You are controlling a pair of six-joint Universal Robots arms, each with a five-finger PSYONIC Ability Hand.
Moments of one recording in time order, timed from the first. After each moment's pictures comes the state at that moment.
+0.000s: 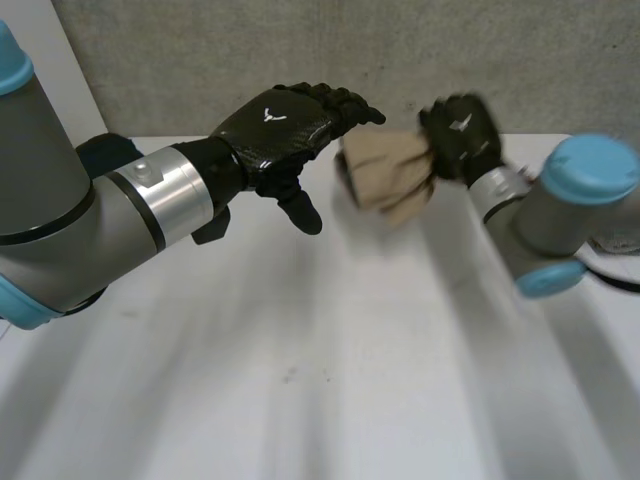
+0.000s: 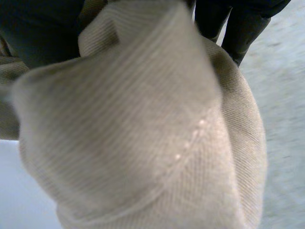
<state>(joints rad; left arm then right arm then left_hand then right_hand) 4.24 -1.88 -1.23 3.10 -0.98 3.31 1.92 -0.82 1.08 -0.47 1.34 2.72 0.19 0.20 0.21 0.20 0.05 0.90 1.17 1.15 1.19 0.85</state>
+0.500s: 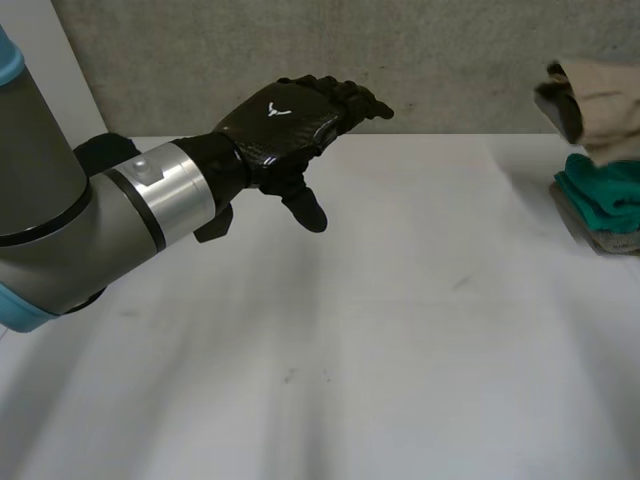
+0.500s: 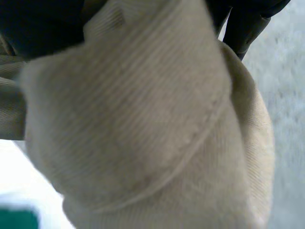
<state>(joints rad) 4.22 -1.86 -1.23 3.10 -0.98 3.31 1.27 -0.60 0.64 -0.52 0.91 3.05 0.19 0.20 0.21 0.20 0.05 0.90 1.17 1.15 1.19 0.88</state>
